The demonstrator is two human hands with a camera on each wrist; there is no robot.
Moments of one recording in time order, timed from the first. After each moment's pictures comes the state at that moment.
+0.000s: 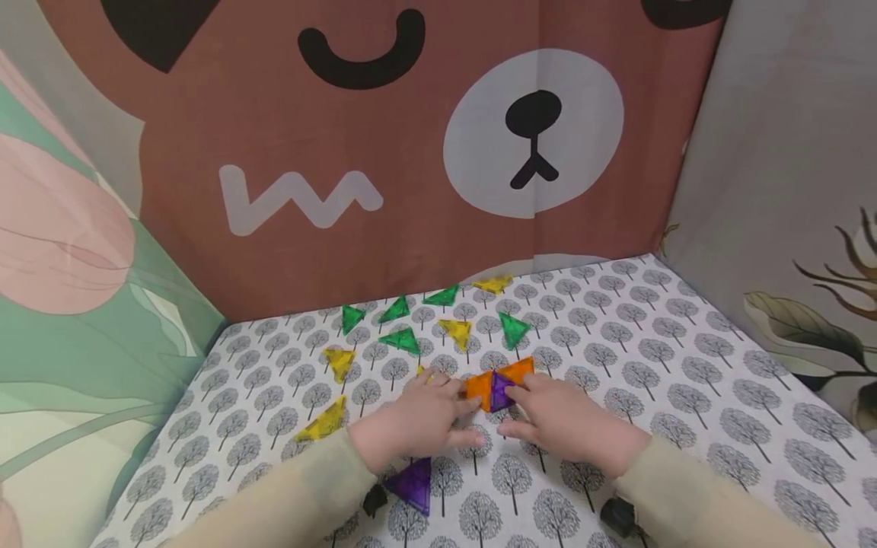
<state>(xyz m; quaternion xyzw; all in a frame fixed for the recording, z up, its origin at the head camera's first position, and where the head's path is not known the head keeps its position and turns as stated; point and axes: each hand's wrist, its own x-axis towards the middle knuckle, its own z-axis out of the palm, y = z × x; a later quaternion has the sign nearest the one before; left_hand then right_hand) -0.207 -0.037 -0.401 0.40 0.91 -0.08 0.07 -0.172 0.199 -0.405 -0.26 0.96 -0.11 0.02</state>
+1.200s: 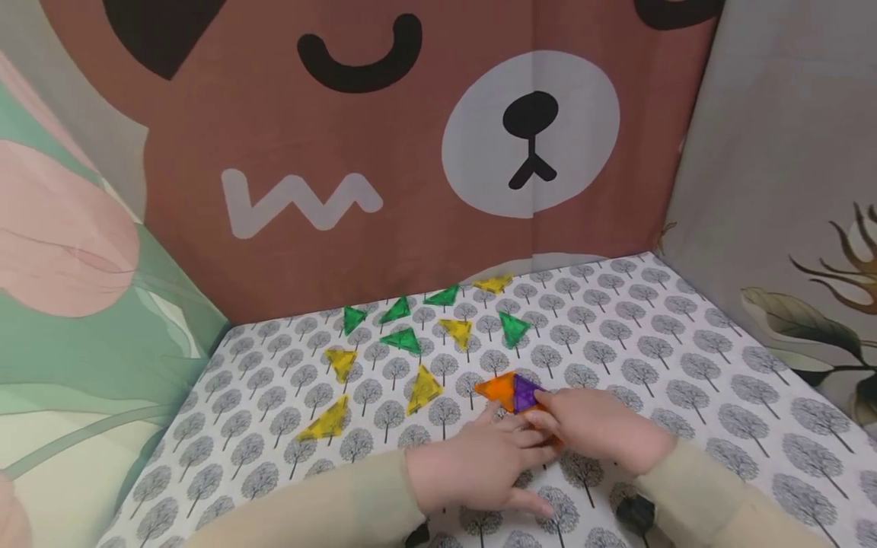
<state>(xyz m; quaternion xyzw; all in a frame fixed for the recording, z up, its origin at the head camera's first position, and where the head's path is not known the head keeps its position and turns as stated) -0.148 0.027 -0.399 0.50 0.85 -0.11 0.12 -0.159 0.223 -0.399 -0.19 0.97 -0.14 0.11</state>
